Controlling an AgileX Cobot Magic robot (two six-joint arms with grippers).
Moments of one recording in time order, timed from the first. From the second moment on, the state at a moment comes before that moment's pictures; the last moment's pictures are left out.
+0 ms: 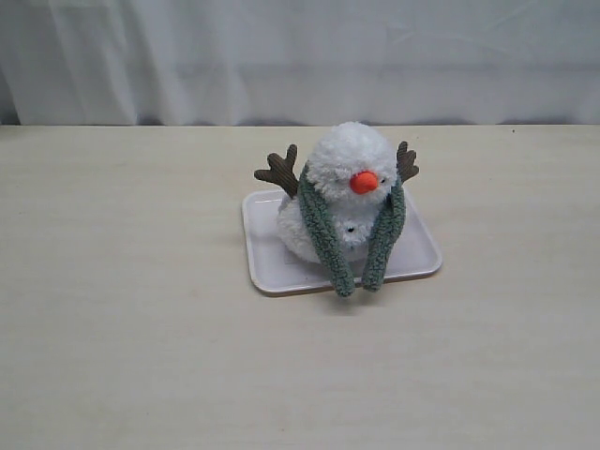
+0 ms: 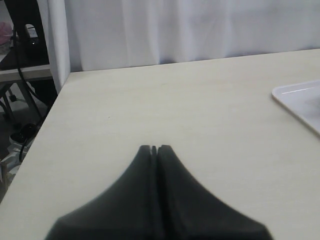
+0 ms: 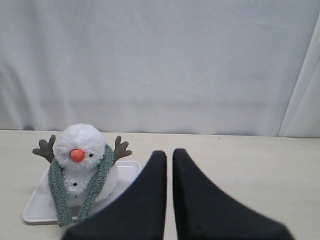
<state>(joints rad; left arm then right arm) -0.06 0.00 0.00 0.04 0.34 0.05 0.11 0.00 -0.73 -0.08 0.91 0.04</state>
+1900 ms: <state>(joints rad) -0.06 0.00 0.00 0.04 0.34 0.05 0.11 0.00 -0.64 -0.05 -0.02 0.04</state>
